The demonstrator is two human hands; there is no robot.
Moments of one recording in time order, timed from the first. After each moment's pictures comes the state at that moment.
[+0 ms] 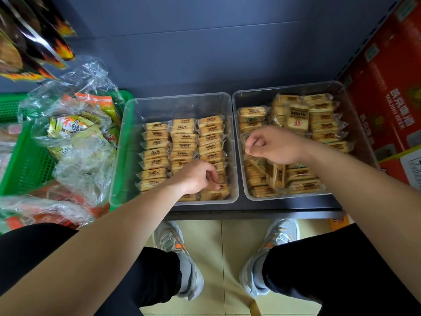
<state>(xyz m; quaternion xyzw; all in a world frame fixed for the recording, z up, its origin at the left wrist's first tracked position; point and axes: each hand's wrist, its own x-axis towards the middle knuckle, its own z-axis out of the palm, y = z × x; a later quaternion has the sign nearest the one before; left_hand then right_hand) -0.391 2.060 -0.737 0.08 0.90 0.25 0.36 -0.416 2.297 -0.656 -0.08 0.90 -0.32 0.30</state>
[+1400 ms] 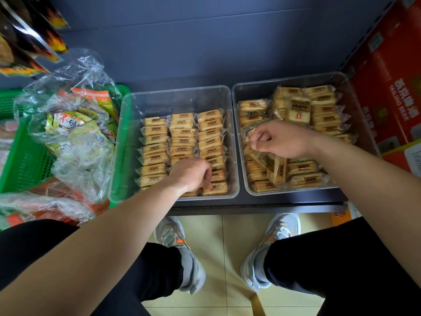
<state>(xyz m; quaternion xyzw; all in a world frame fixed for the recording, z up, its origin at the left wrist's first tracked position) -0.390 2.052 -0.753 0.12 0.94 0.11 0.31 -0.417 2.308 -0.660 -0.08 0.89 -0.31 0.32</state>
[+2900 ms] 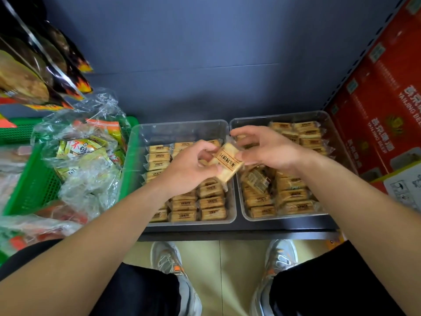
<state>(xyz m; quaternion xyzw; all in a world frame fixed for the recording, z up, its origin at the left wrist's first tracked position) -0.392 2.065 -0.613 0.05 0.87 0.43 0.22 -0.425 2.283 -0.610 -0.04 0.80 -0.53 0.28</state>
